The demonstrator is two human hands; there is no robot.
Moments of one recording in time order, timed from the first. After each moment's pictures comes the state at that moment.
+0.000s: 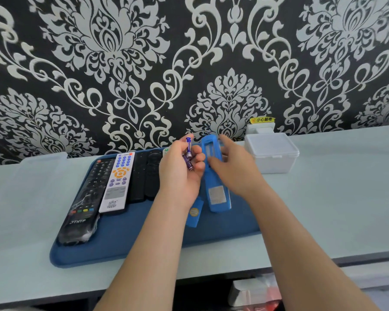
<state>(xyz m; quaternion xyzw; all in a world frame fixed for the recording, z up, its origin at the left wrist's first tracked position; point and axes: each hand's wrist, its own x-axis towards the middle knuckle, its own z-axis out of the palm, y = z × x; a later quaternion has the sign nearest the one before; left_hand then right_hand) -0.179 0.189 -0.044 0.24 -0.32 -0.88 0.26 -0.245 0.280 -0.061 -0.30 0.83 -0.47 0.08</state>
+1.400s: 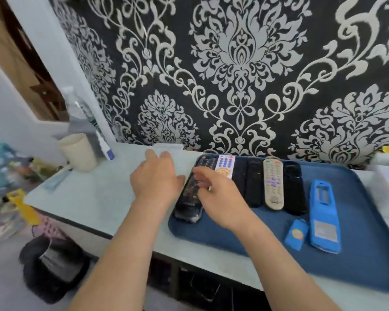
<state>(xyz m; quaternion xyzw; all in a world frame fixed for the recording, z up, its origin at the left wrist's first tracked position) -0.010 0.060 -0.019 0.56 -0.82 0.04 0.09 -0.107 0.153 -0.057 -0.51 0.68 -0.47 0.24</state>
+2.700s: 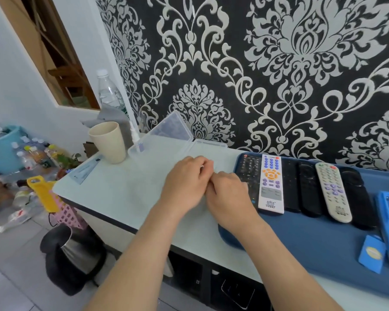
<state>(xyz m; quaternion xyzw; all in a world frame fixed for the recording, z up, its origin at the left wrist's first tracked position) 0.038 0.002 -0.051 0.41 -0.87 -0.16 0.24 -0.040 0.080 -0.067 -0.55 0.78 -0.30 0.08</state>
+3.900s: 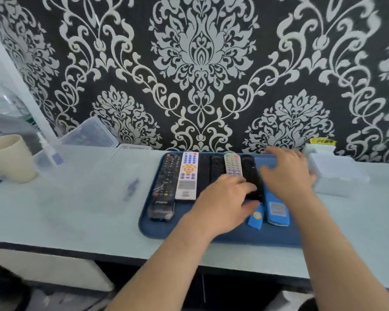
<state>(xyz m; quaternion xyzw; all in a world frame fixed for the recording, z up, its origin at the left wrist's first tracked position) -0.080 0.146 -0.060 0.08 -0.97 -0.18 0.13 -0.201 0.237 -0.035 -0.24 0.92 -0.30 -0.03</state>
